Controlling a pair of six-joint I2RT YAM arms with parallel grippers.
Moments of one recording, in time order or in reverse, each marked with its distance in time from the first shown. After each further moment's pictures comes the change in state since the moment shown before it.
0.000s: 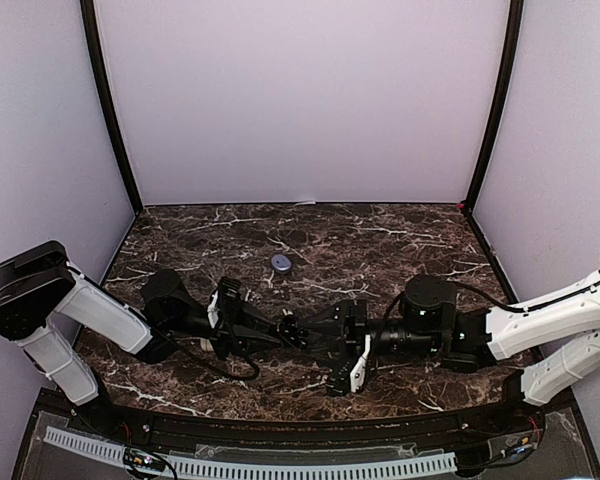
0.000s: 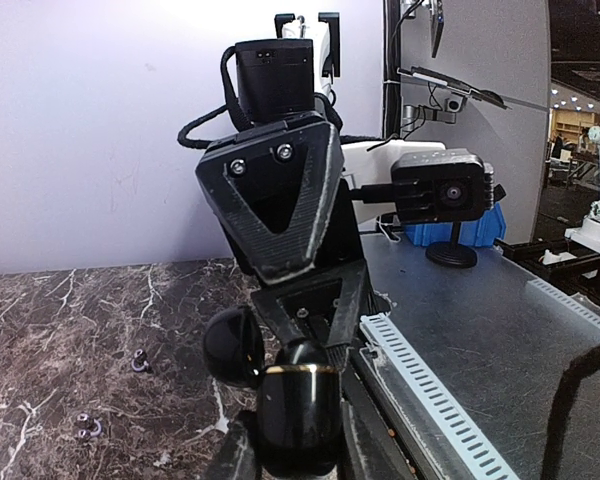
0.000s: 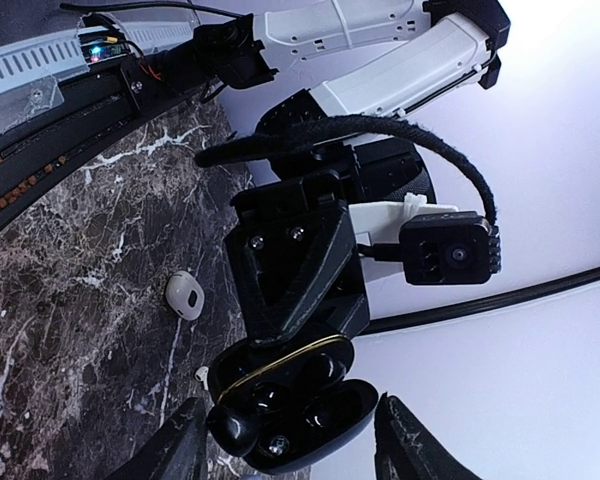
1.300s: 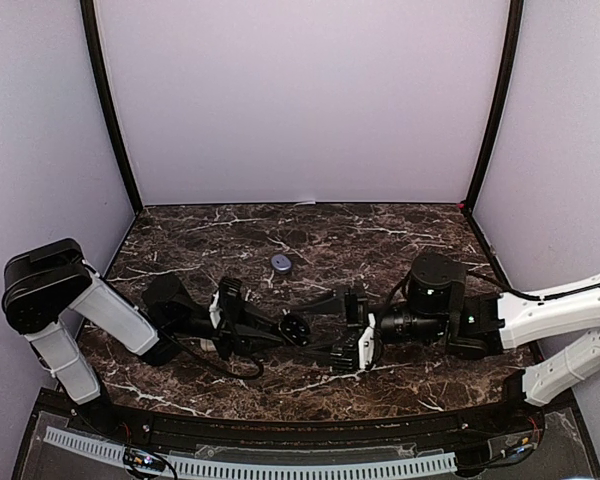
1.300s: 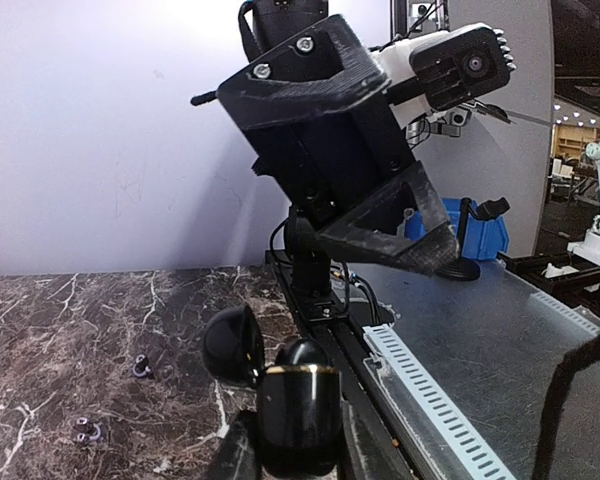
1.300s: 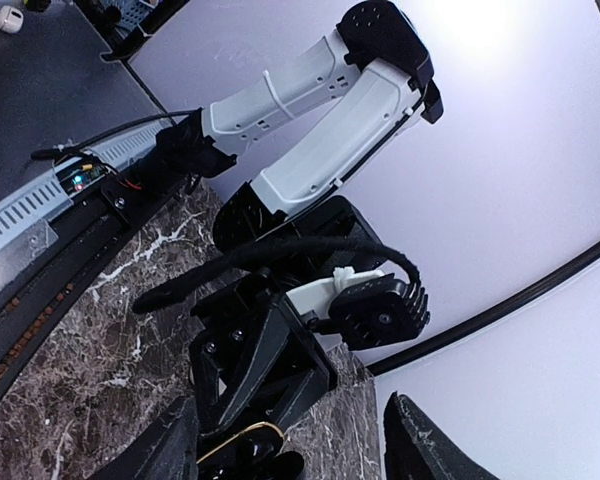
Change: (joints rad) left arm 0.000 0.076 0.000 0.130 -0.012 -0.056; right arm 0.006 -0.045 0.121 -0.117 -0.105 0.310
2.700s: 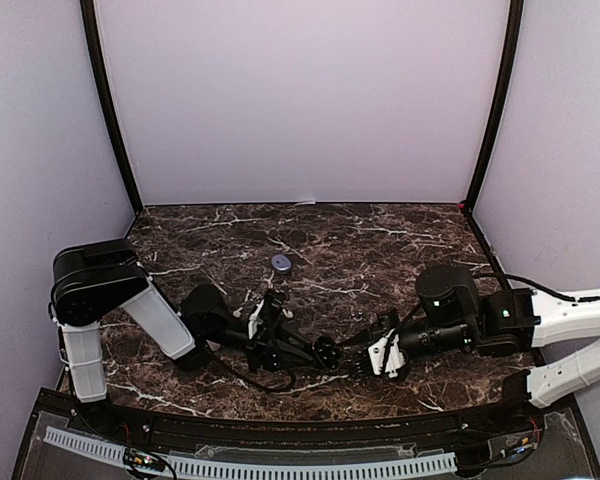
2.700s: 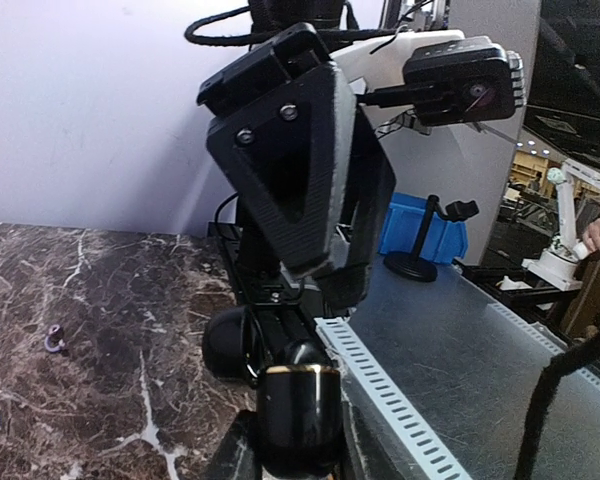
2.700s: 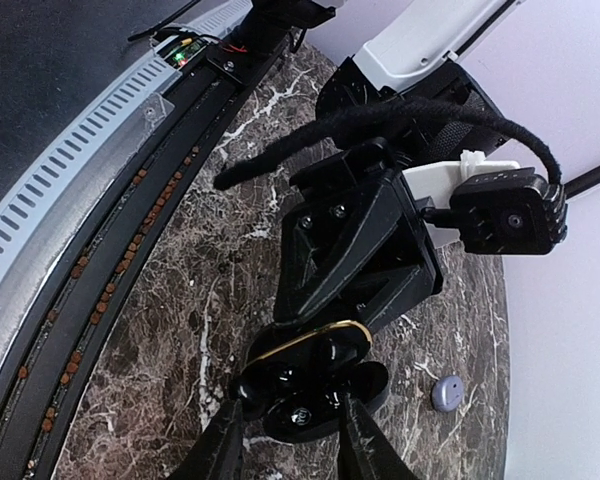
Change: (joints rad) left arm -0.106 0.280 0.165 0.080 0.010 -0.157; right arm -0.002 -0.196 -0.012 -0.600 0.140 0.138
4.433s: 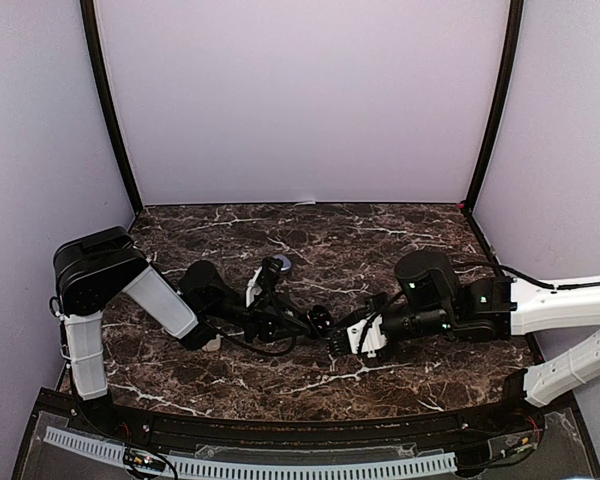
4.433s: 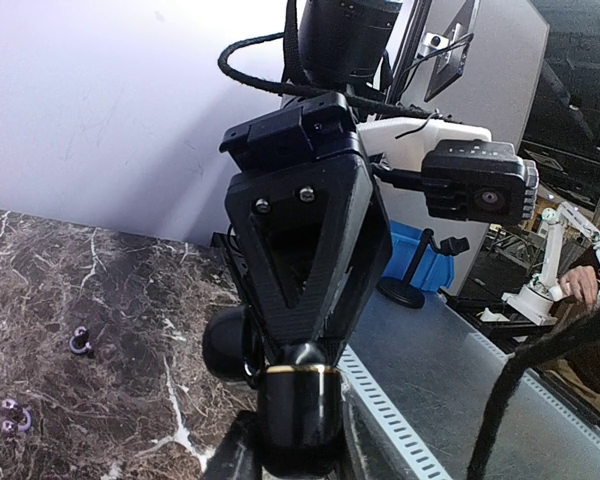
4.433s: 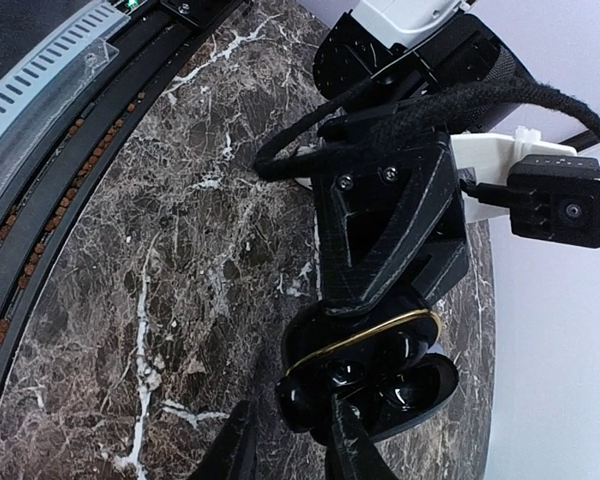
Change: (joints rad) left arm 0.137 0.026 0.121 0.003 0.149 -0.210; right arm -0.088 0.136 0.074 0.014 0.042 -0.064
